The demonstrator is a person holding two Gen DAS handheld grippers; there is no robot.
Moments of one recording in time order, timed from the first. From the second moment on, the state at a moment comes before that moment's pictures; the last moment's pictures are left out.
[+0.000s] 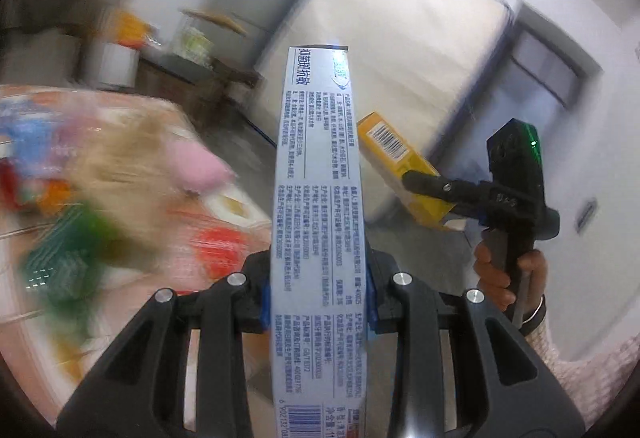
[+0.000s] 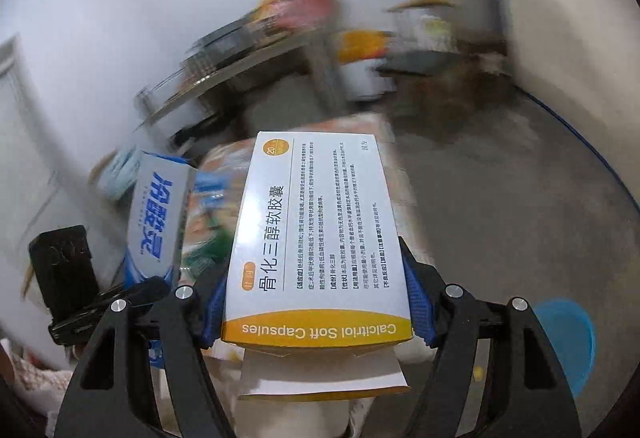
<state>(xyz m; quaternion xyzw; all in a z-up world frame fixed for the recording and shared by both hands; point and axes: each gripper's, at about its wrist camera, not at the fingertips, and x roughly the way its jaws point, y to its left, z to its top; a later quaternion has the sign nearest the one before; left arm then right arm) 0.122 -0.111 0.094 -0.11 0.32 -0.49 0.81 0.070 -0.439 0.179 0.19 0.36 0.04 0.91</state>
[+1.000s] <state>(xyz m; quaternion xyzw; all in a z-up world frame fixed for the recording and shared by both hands) 0.157 -0.520 -0.184 0.02 0.65 -0.44 0.62 -0.038 -0.725 -0.166 0.47 0.41 -0.27 0.73</state>
